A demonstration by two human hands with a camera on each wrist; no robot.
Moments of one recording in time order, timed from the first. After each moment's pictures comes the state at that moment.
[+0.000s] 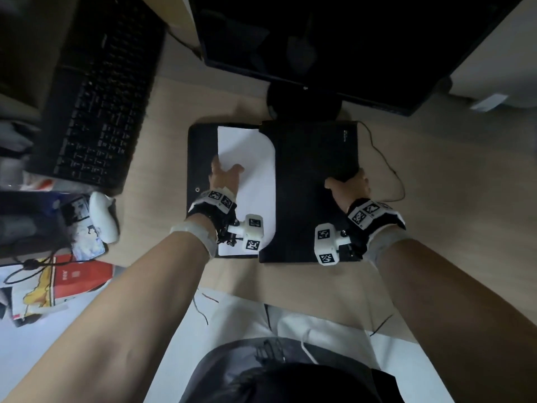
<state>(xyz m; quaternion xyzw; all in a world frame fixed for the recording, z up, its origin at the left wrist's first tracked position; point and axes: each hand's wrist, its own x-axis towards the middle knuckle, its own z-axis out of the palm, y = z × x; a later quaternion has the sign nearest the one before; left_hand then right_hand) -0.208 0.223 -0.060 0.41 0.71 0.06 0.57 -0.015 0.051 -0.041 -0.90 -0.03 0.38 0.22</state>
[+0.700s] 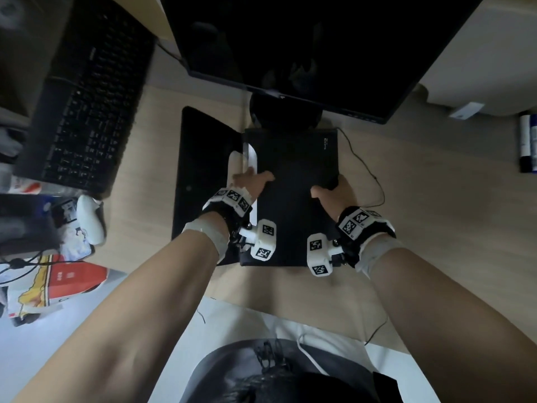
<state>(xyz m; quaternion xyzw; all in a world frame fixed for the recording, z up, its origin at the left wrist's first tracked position) -0.133 0.180 -0.062 0.51 0.65 -0.11 0.55 0.012 0.027 -0.044 -0.84 -0.07 0.46 0.28</state>
